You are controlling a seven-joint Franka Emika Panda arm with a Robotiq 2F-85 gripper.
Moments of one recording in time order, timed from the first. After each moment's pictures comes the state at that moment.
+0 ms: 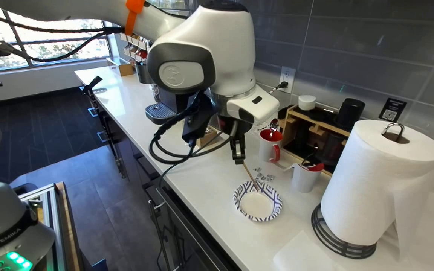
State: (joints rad) arm -0.32 0.07 -0.24 -2.02 0.17 2.25 0.00
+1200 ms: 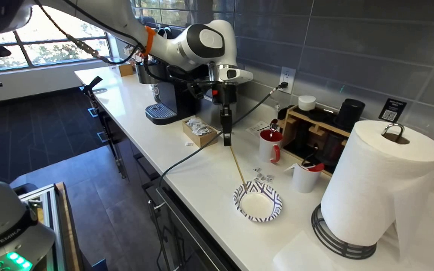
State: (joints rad) arm -0.03 0.31 -0.14 -1.71 -0.51 1.79 0.65
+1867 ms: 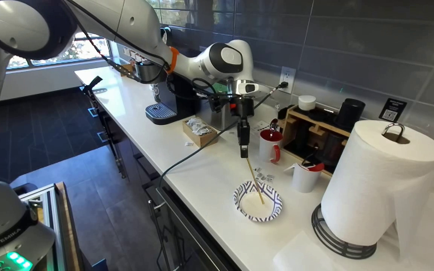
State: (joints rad) arm -0.03 0.54 -0.19 -1.48 -0.53 1.75 0.63
